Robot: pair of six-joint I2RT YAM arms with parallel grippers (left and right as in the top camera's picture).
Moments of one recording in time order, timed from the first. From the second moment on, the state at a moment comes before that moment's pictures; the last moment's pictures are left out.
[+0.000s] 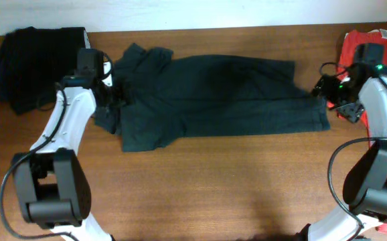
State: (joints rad) left arm 0.01 1.88 1.46 -0.78 0.06 -0.17; right arm -0.33 1.88 1.57 -1.01 -0.07 0.37
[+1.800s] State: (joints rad) left arm -0.01 1.99 1.52 -0.26 0.35 -0.21; right arm -0.27 1.88 1.55 -1.17 -0.14 0.33
